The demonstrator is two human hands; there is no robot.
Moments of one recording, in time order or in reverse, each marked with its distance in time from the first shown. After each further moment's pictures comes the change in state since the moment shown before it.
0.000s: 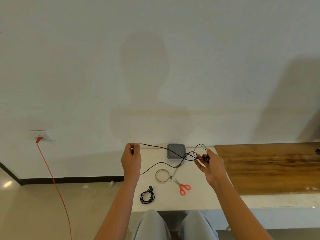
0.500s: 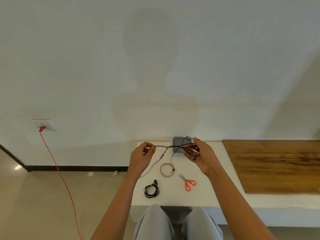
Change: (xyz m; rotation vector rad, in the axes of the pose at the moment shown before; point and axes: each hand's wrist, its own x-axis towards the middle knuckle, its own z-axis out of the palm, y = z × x) left_hand 0.028 -0.027 -0.001 0.300 -0.333 0.076; right_hand 0.021 0.015 0.055 -0.085 -0.209 0.104
